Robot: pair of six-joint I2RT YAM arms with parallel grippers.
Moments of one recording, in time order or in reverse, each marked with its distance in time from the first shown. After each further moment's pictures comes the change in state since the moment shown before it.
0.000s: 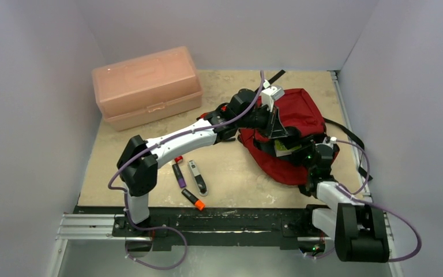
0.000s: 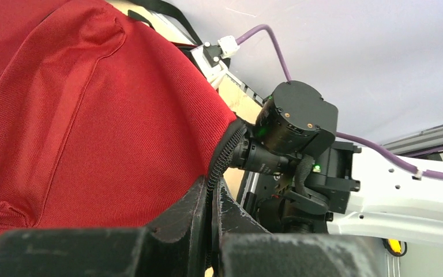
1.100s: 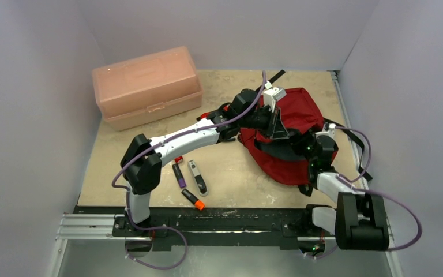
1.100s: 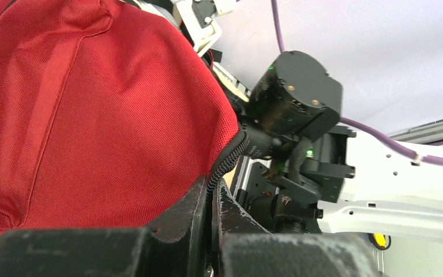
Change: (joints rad) left arm 0.000 0.035 0.024 -0.002 0.036 -0.037; right arm -0.001 0.099 0.109 0.057 -0.024 -0.216
